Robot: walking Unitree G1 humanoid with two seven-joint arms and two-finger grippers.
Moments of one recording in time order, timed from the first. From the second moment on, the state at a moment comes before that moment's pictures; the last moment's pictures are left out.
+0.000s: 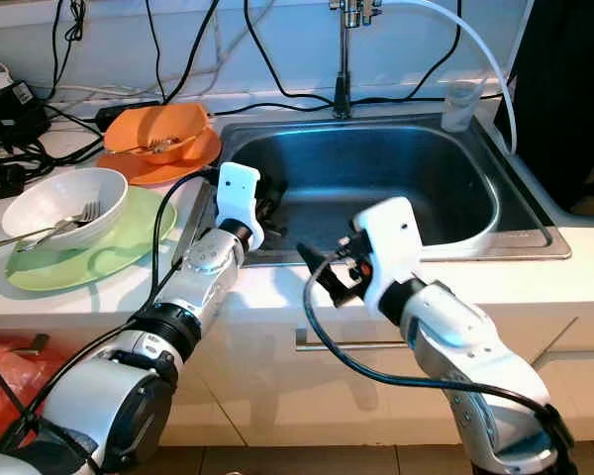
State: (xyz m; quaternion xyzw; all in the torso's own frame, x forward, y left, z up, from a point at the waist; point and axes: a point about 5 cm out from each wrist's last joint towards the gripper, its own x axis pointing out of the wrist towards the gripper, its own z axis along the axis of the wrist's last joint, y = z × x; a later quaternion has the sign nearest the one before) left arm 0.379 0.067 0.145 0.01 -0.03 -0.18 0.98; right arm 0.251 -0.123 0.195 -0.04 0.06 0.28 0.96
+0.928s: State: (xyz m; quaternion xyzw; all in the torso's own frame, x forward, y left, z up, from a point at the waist) left arm 0.383 0.068 0.155 -0.02 -0.03 -0.19 0.98; right arm 0.251 -0.118 0.192 -0.04 0.06 0.29 0.95
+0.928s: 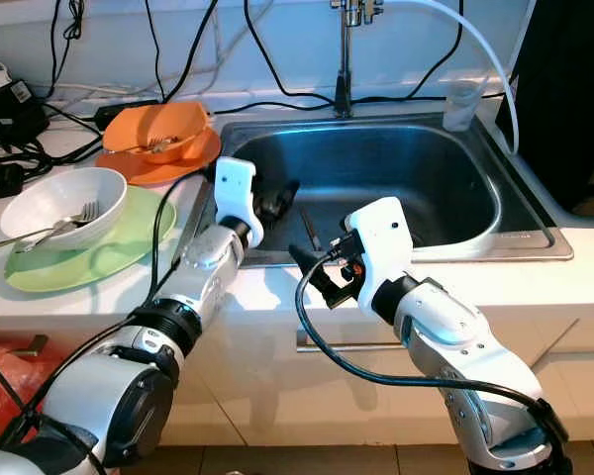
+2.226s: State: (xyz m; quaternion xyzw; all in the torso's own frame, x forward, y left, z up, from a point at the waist) left arm 0.326 0.173 0.192 0.23 -0.21 0.05 0.95; right arm 0.261 -0.102 0.184 -0.03 0.06 0.35 0.93
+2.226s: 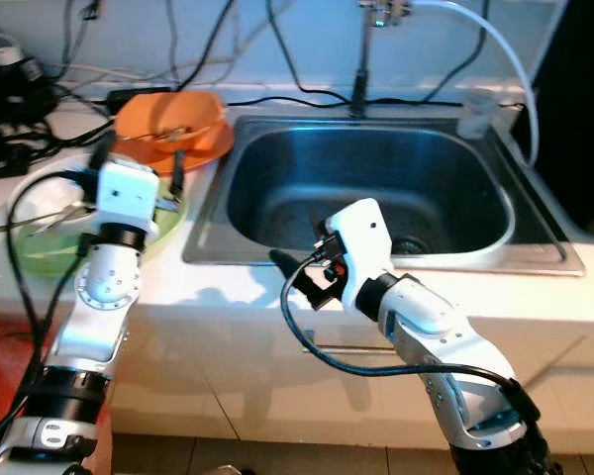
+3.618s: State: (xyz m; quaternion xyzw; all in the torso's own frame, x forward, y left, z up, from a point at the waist) left arm 0.300 0.206 0.175 0.14 -0.14 0.14 0.97; right arm 0.274 -0.089 0.180 -0.03 0.06 0.41 0.91
